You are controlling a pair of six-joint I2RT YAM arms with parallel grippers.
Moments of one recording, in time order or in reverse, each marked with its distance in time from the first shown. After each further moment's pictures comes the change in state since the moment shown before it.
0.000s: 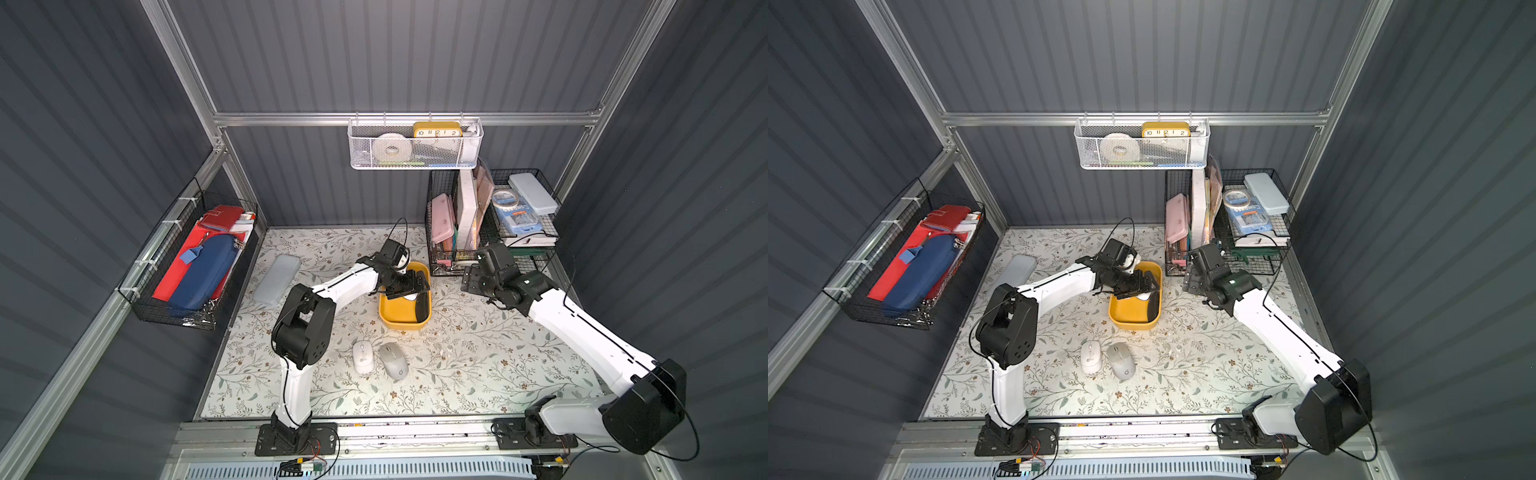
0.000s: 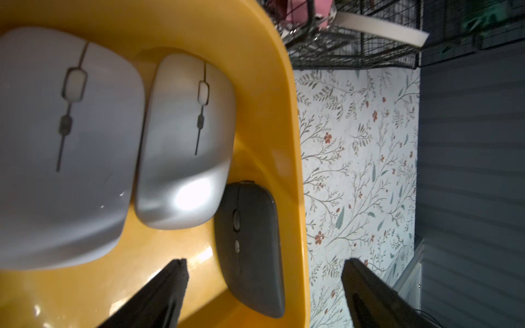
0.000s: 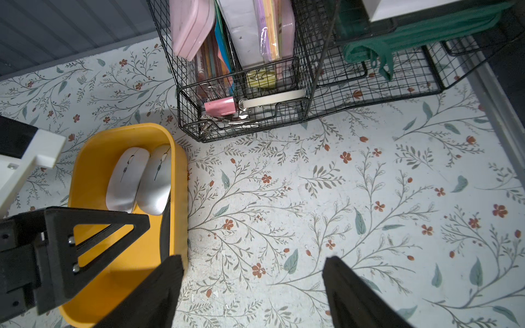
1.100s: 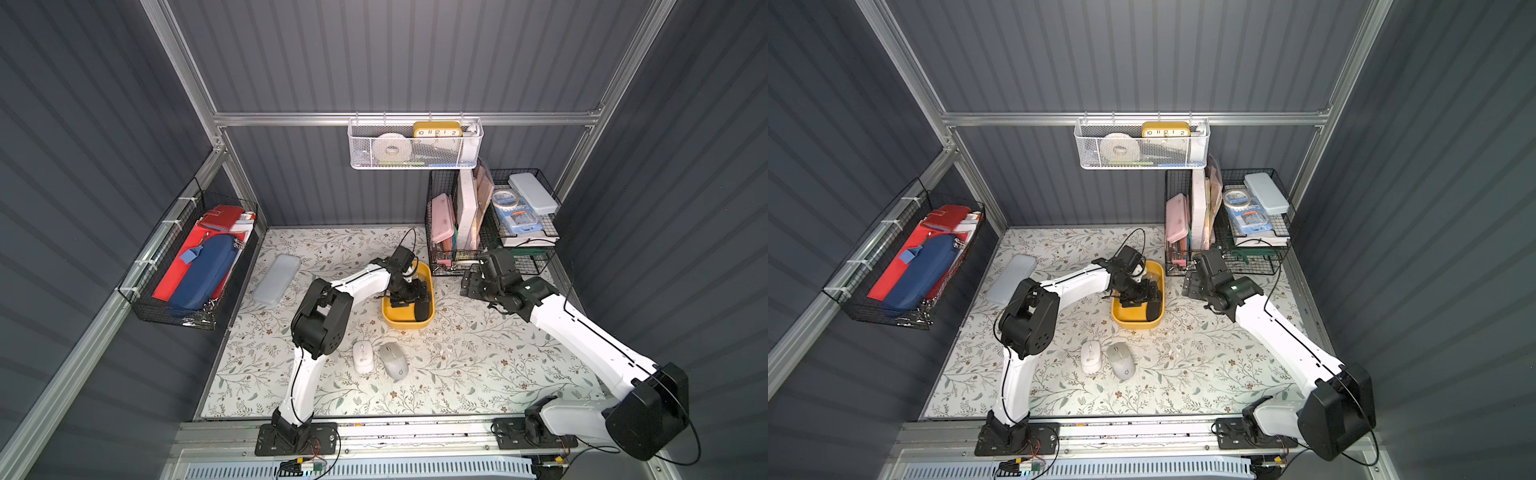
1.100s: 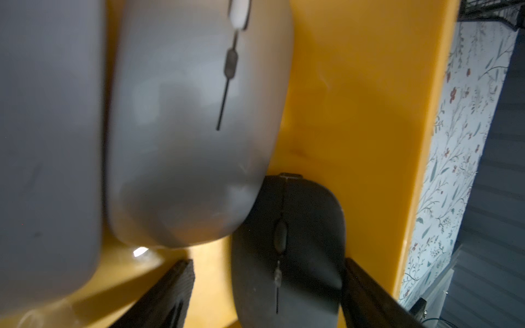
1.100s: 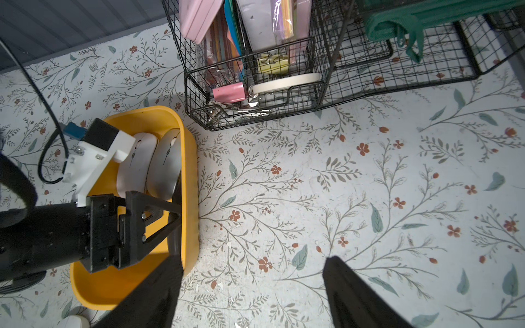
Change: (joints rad) left arm -0.035 0.176 0.135 -0.115 -0.052 0.005; right arm -0.015 -0.033 -0.068 0.059 -0.071 -0.014
